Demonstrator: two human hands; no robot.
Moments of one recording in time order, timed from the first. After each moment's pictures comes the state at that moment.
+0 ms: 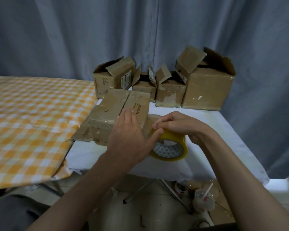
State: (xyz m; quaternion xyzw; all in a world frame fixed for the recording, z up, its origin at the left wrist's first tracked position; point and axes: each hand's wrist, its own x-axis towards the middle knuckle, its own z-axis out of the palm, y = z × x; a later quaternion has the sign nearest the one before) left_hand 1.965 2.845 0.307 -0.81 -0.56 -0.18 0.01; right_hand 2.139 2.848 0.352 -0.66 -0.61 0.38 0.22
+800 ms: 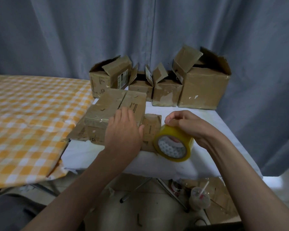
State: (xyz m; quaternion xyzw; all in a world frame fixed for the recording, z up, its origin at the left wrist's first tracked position) left_hand 1.969 2.849 0.308 -0.79 -0.58 -0.18 0.10; right_hand 2.163 2.831 0.347 -0.68 -0.56 0.35 0.31
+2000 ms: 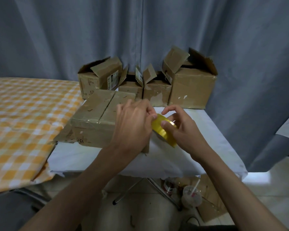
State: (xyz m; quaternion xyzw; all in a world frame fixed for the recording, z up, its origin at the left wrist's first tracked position) left_hand 2.005 2.831 0.344 -0.81 -0.42 -0.41 -0.07; right_hand 2.169 2.795 0.330 -0.61 -0.62 0.21 0.45
